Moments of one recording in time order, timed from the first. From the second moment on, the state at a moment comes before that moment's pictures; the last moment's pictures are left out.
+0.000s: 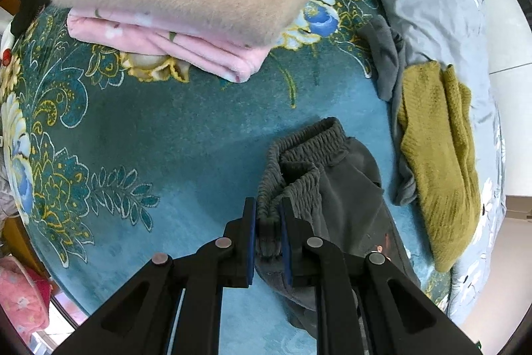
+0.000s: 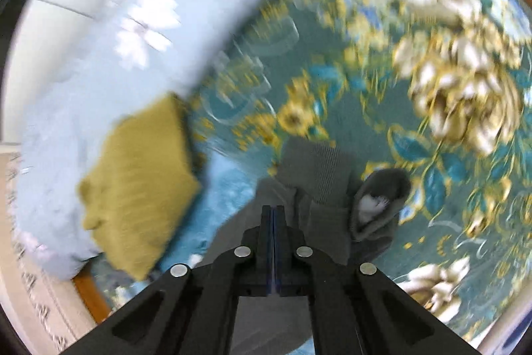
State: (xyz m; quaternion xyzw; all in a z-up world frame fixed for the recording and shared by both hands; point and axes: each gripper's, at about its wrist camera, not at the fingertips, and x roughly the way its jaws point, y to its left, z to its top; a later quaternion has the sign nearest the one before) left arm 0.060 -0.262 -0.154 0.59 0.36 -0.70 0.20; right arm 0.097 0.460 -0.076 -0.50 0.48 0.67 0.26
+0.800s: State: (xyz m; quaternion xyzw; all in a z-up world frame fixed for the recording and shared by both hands) left arm 0.063 -0.272 -0.166 0.59 0.39 -0.67 0.20; right arm 0.029 0.444 -0.185 -0.53 0.54 0.54 0.37
